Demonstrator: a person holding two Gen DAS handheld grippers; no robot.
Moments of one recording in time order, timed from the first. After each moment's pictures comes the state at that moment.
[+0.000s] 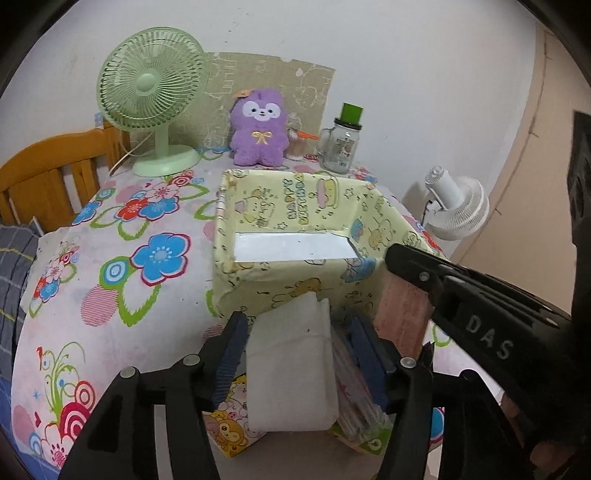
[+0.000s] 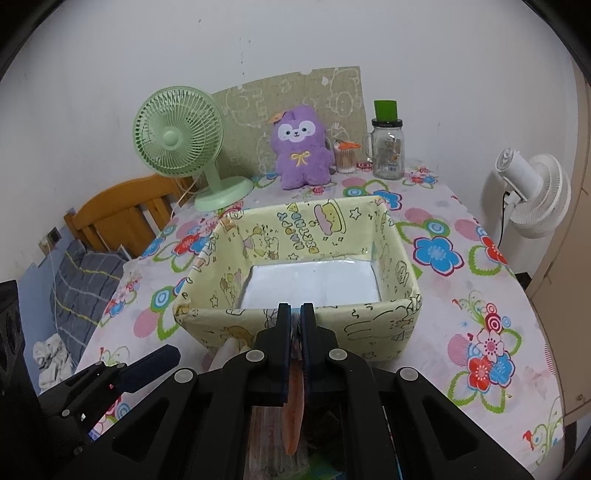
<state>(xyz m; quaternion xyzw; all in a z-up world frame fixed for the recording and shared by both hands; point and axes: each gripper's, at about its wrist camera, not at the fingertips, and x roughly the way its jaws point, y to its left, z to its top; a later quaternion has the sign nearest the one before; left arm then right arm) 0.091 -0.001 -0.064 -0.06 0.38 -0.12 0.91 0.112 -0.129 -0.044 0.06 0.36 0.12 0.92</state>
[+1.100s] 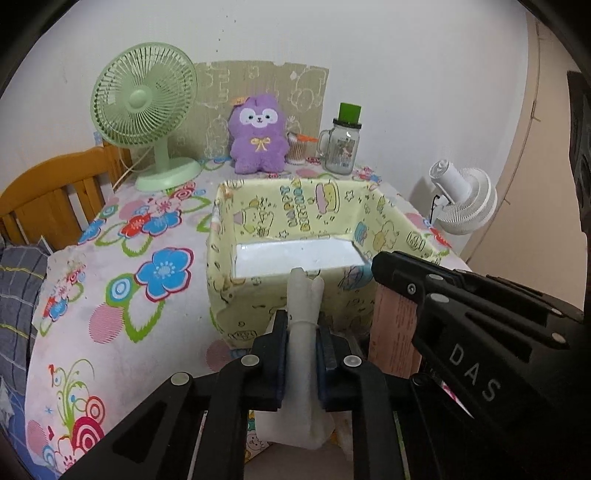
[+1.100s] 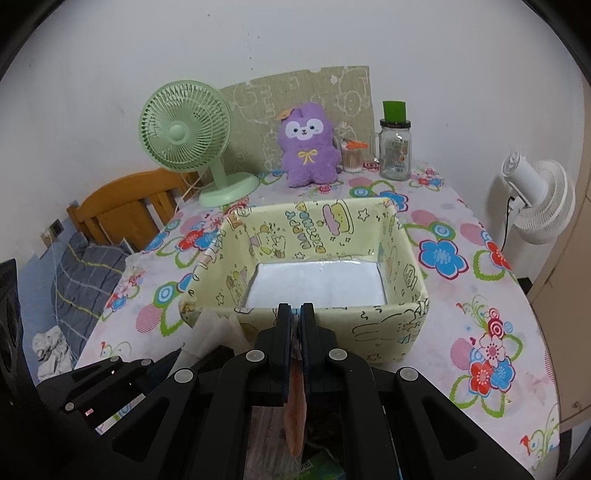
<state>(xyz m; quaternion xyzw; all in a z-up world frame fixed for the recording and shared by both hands) 0.097 -0.013 -0.056 -0.02 0.38 -0.09 0.92 0.111 -0.124 -0.038 0.05 0.36 0.13 0.92</state>
